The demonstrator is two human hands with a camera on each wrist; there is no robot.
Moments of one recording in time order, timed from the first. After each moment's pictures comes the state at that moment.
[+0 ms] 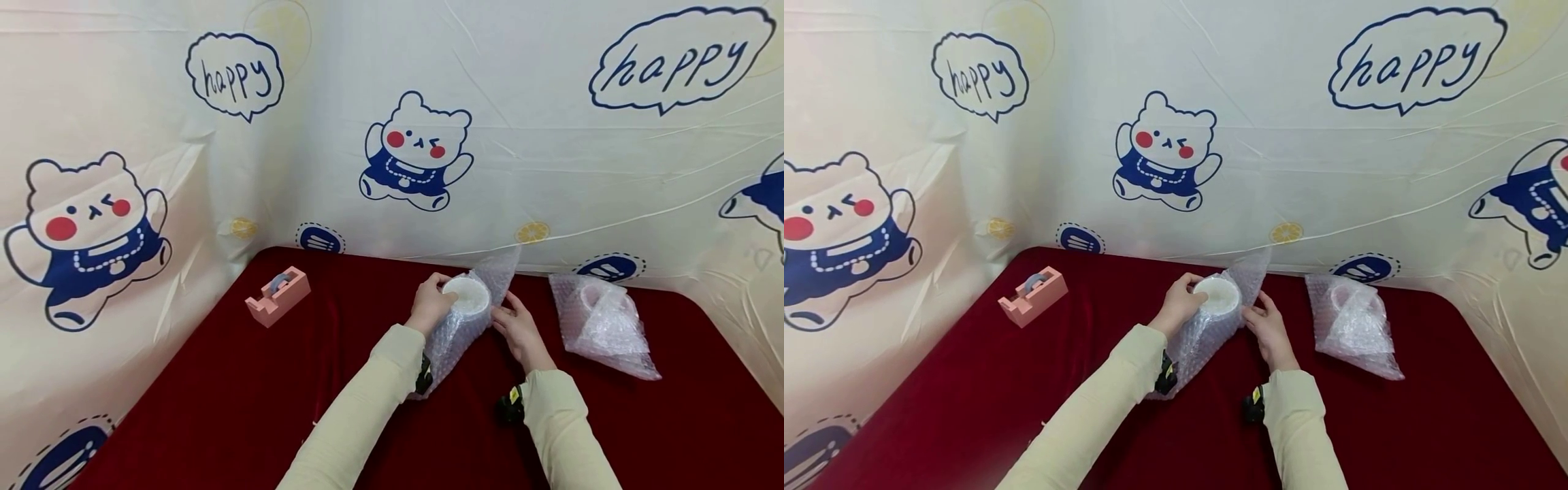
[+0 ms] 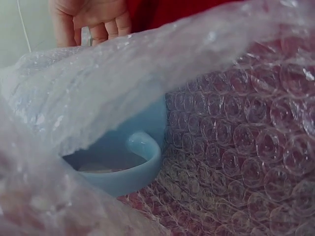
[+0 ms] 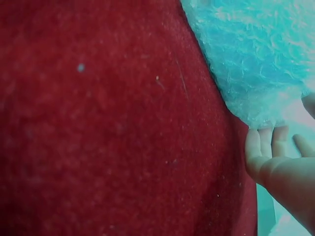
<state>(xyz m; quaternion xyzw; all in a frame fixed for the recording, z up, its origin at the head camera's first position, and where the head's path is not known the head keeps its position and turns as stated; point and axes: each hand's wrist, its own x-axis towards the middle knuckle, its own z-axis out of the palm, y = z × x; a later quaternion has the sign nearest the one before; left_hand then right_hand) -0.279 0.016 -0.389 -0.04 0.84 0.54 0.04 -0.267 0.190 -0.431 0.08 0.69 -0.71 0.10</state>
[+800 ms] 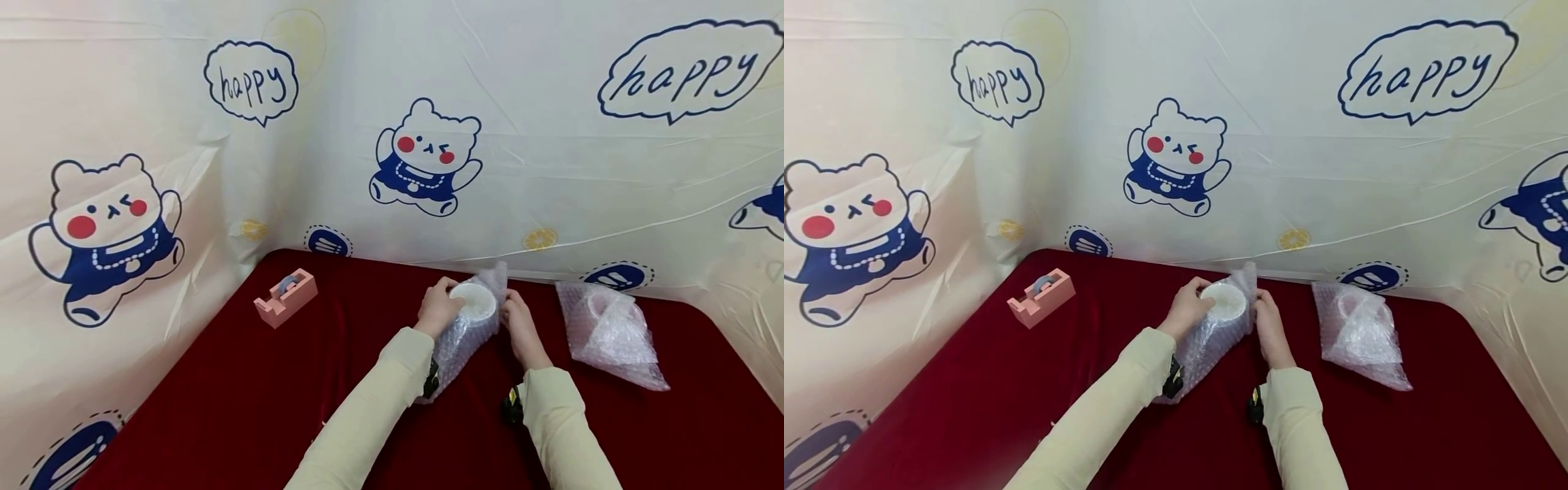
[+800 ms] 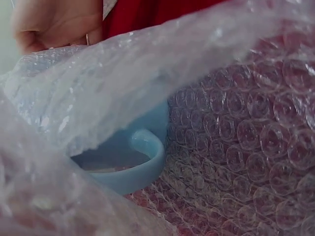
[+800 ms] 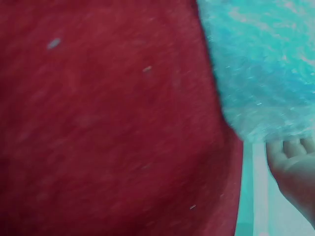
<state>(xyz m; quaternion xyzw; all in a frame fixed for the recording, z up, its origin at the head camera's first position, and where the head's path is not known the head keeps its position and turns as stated) -0.278 0.017 -0.390 -0.04 0.86 0.50 0.05 -0.275 0.179 -0.419 0.03 0.73 -0.68 0.04</state>
